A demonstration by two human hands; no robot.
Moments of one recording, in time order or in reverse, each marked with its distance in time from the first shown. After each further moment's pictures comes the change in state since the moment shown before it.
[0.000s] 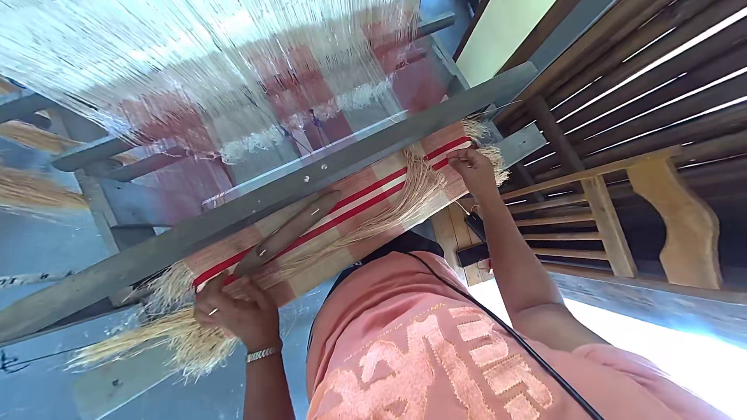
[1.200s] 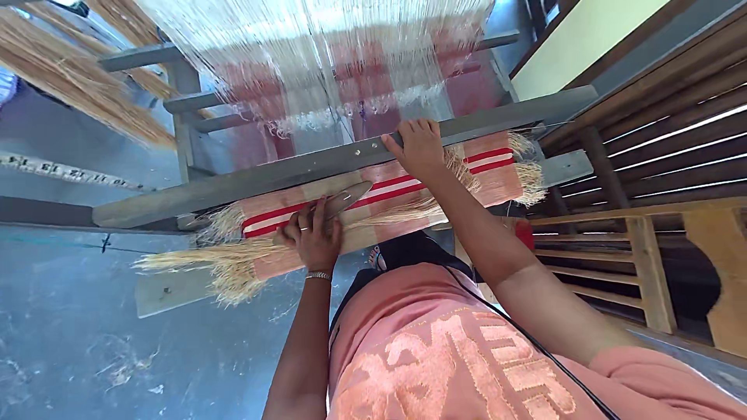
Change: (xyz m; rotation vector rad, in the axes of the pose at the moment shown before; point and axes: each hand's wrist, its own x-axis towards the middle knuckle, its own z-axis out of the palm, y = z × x) left_hand -0.014 0.032 0.067 0.139 -0.066 0.144; right_hand 0.015 -0.131 0.169 -0.768 -0.157 -0.617
